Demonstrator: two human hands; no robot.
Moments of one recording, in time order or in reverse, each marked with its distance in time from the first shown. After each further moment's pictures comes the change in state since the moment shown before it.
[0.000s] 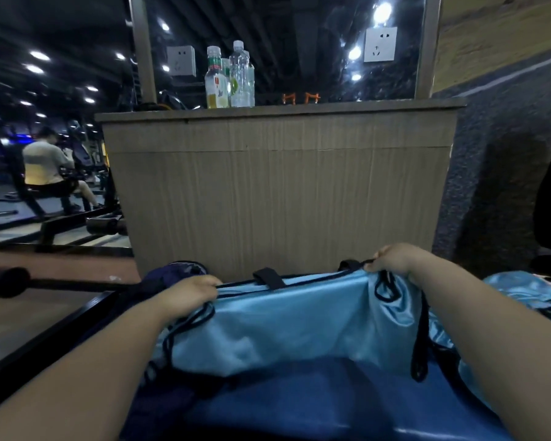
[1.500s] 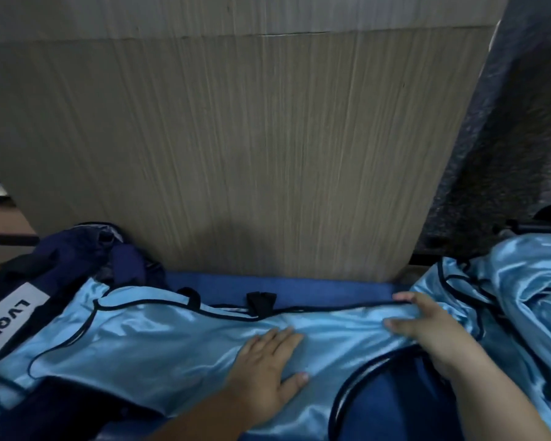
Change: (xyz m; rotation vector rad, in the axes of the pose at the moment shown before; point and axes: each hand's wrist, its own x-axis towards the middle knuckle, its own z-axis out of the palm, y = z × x) left_hand 0.080 -0.014 0.296 0.611 -0.211 0.345; right_hand 0.060 0.215 0.066 0.538 0.140 0.196
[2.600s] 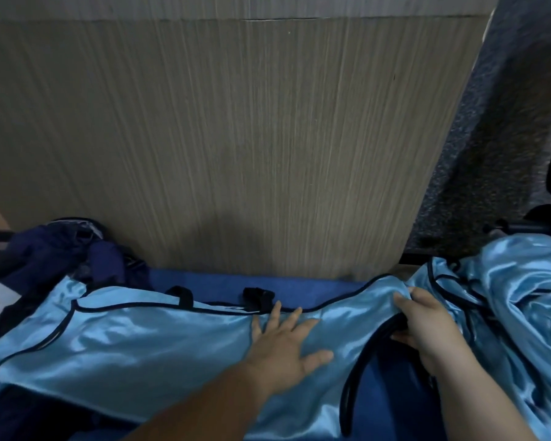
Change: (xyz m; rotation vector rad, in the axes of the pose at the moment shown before) left_hand 0.061 0.038 -0.004 -0.117 -0.103 -0.122; right_hand 0.003 -0.016 0.001 0.263 0.112 0.014
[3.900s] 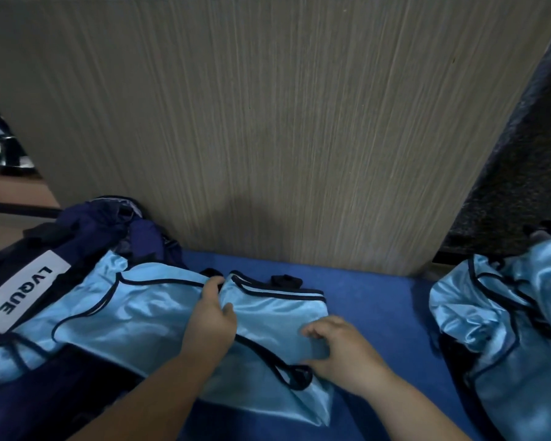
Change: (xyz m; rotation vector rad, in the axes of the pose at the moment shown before) left_hand -0.064 -0.102 -0.040 -0.635 0.615 -0.396; right_hand -0.038 0.058 0.111 -0.903 -0.573 -0.431
